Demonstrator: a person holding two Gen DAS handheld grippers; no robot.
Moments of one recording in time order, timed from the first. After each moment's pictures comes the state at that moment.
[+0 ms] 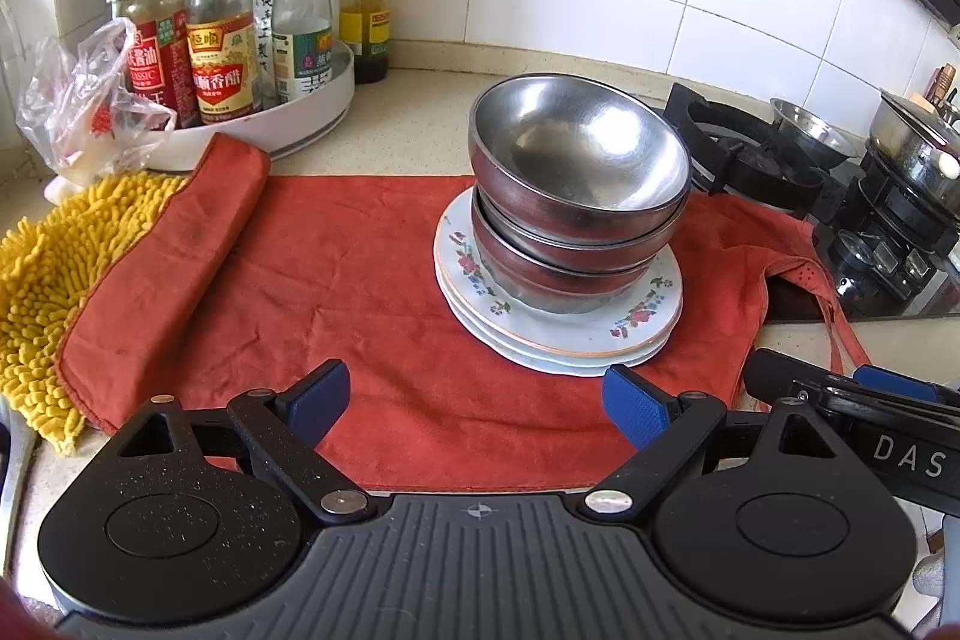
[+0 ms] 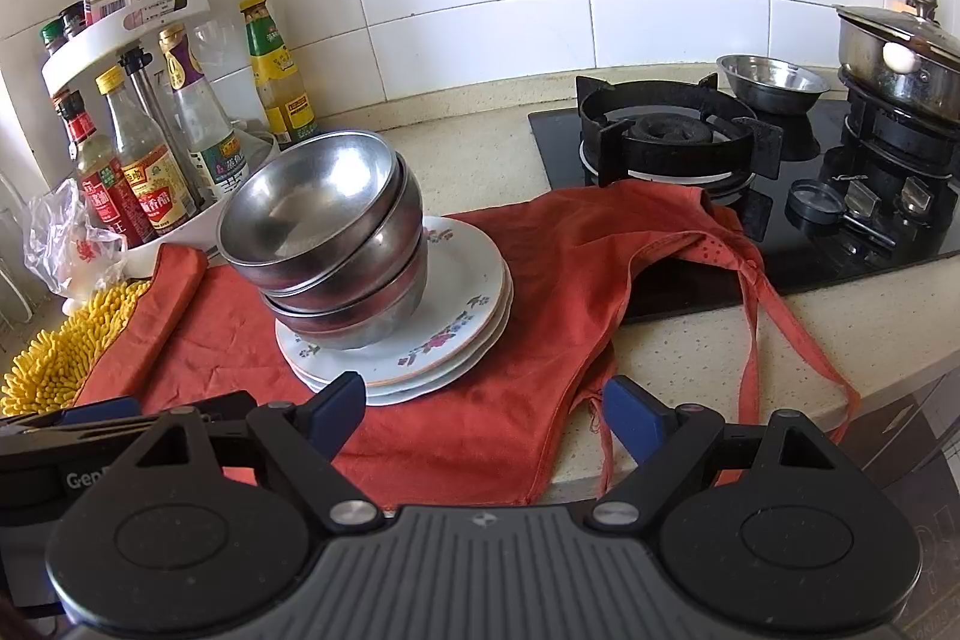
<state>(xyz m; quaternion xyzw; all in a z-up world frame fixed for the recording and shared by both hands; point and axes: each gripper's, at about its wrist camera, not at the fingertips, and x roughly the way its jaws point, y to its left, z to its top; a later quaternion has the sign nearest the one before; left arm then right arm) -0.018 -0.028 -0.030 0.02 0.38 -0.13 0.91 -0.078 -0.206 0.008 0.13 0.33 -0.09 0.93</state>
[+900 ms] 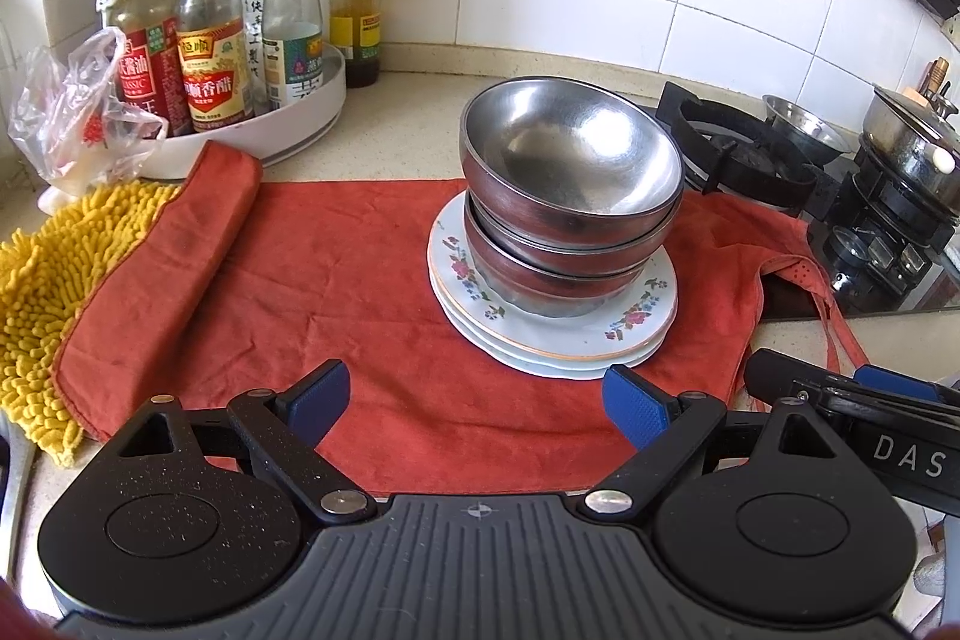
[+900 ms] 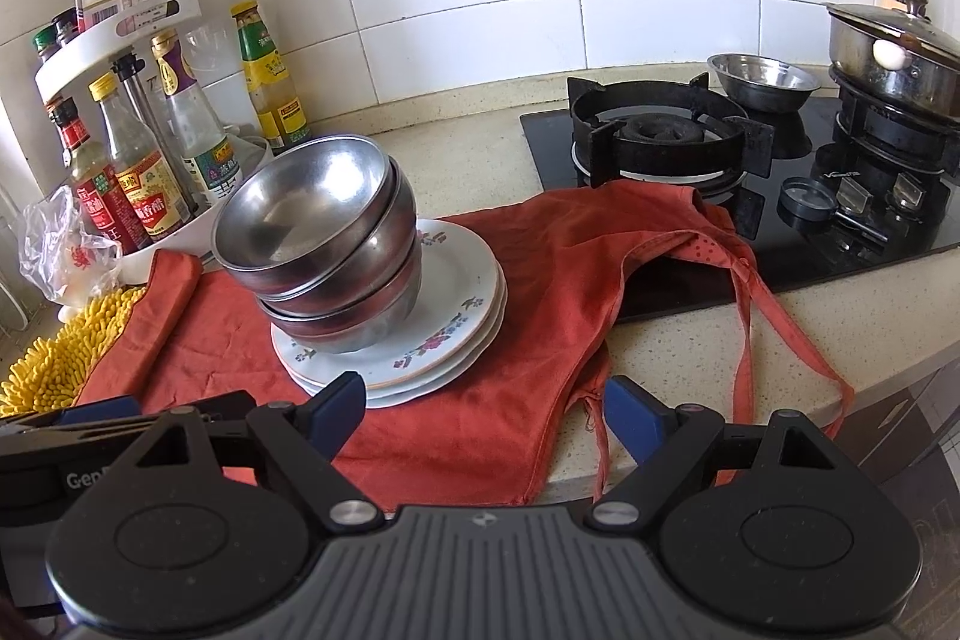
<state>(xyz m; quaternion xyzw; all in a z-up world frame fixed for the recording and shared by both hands) -0.016 -0.029 -0.028 0.02 0.38 -0.14 0.91 -0.079 -0.209 0.008 0.14 0.33 -0.10 0.93</state>
